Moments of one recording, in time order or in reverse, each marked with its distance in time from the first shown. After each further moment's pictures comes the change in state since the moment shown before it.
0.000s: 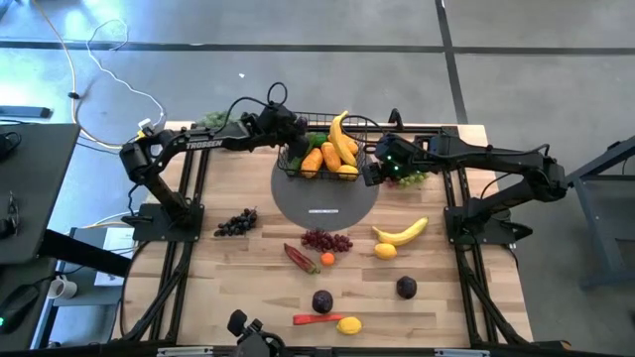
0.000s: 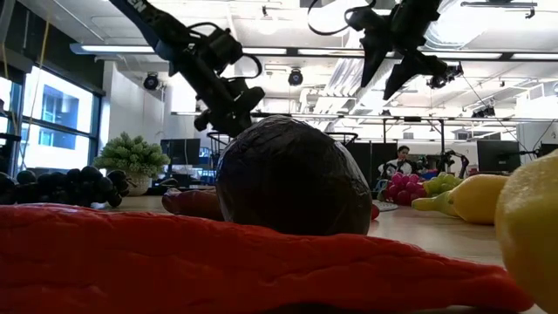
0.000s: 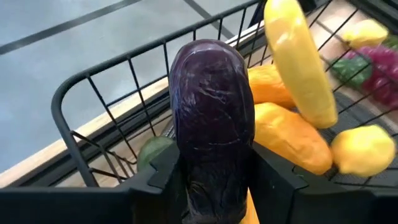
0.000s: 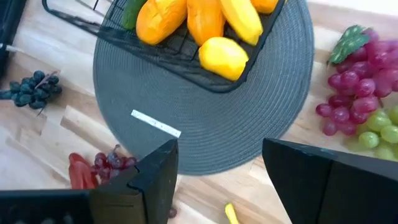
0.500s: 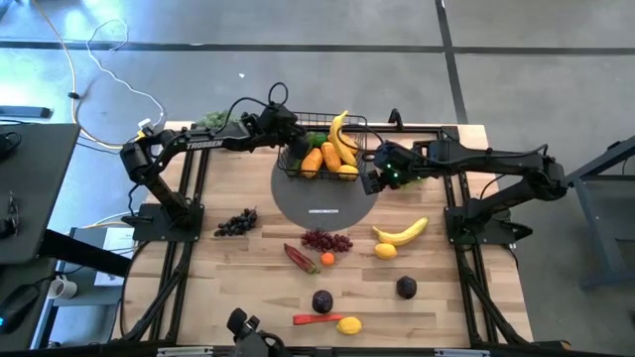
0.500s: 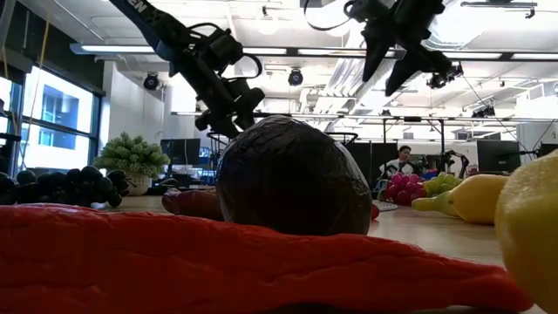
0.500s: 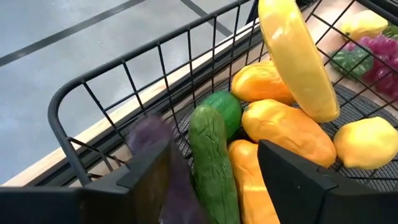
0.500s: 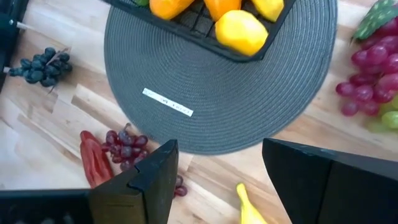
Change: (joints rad) left arm 0.002 0.004 0.000 0.002 0.000 0.053; right arm 0.069 0.000 0.000 -0.009 -0.026 0.044
